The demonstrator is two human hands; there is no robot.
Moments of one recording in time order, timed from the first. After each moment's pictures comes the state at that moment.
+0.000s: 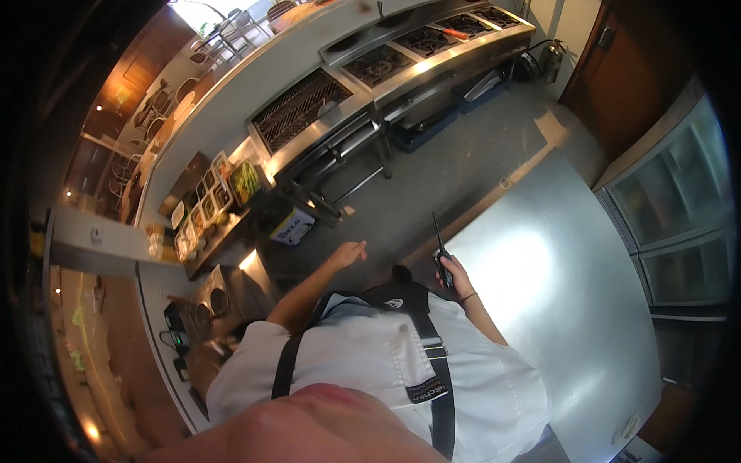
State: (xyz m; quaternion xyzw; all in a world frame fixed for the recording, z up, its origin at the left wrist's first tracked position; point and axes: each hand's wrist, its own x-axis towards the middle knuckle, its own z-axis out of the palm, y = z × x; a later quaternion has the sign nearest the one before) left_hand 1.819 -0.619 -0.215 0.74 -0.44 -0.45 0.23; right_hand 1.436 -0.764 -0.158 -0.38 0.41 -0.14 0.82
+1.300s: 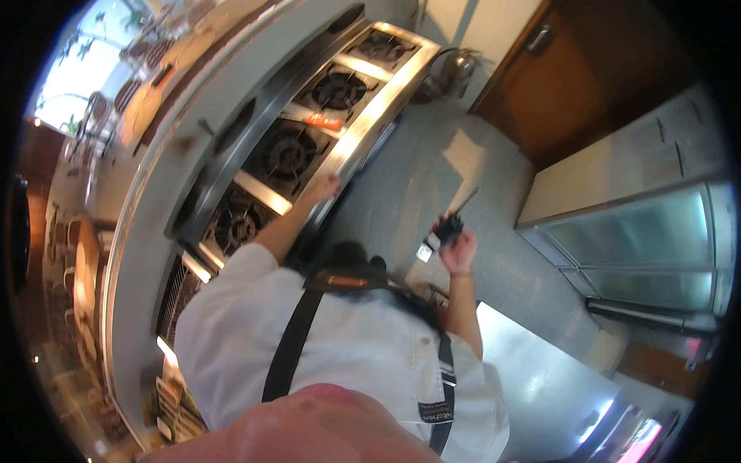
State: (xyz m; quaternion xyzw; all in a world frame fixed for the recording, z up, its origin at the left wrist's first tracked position) left_hand 1.988 -1.707 -0.275 0.72 -0.46 -0.47 0.23; right_hand 1.537 -1.573 -0.101 -0.04 0.27 -0.58 0.77
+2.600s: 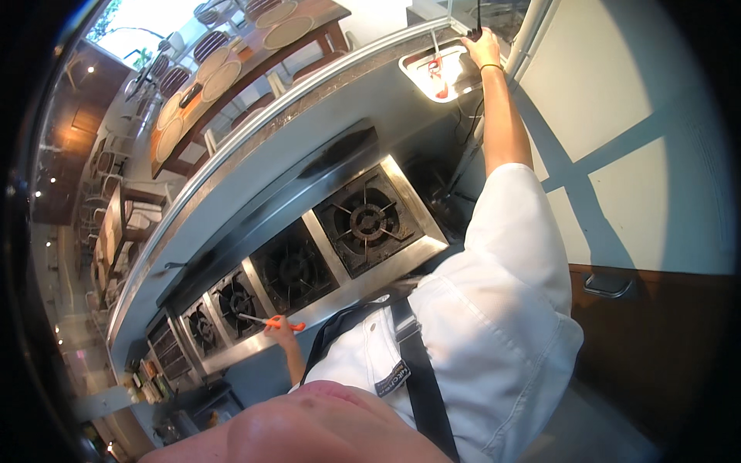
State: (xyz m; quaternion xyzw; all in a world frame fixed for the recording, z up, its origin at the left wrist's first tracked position) left_hand 1.846 -2.026 -0.217 0.80 0.23 0.04 0.56; right_hand 1.836 -3.030 0.038 -0.78 0.45 -0.40 0.17
